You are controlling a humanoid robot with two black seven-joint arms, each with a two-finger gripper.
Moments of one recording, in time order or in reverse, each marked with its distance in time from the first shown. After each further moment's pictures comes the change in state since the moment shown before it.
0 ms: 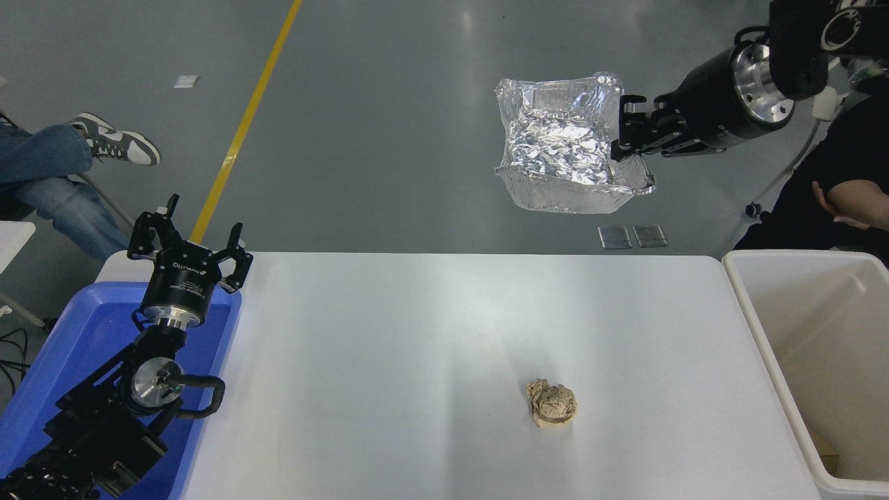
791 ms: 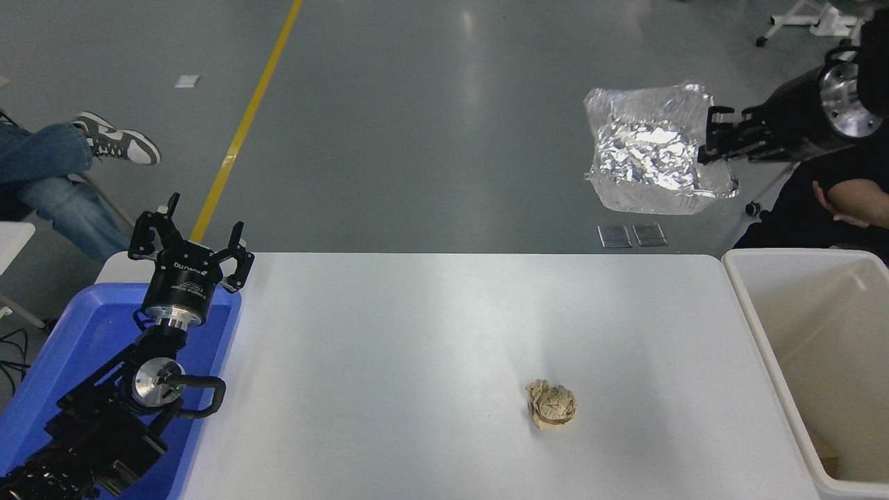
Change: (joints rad) left arm 0.000 0.000 -0.001 0.000 0.000 0.000 0.000; right arm -0.299 -0.261 -0.035 -0.314 -0.212 -0.005 -0.002
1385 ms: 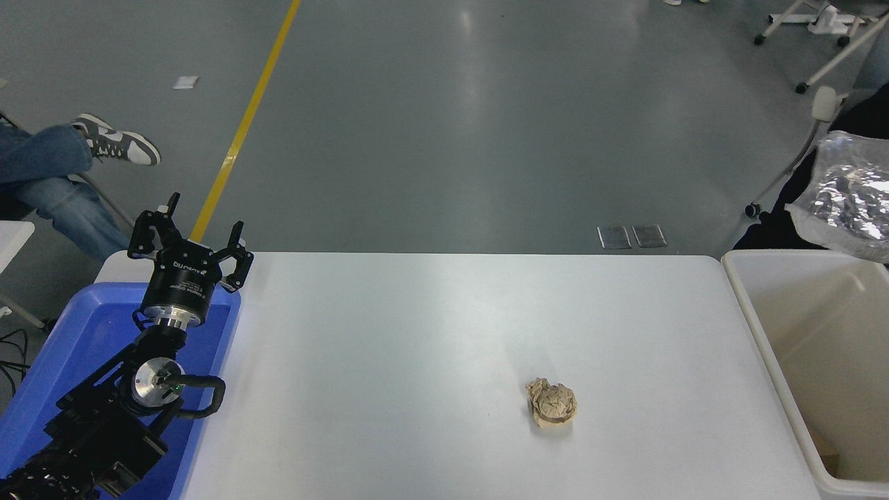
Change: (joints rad) left arm 0.000 0.000 0.000 0.000 0.000 -0.001 0.000; right arm -0.565 -0.080 0.037 -0.382 0.114 -0.255 -0.019
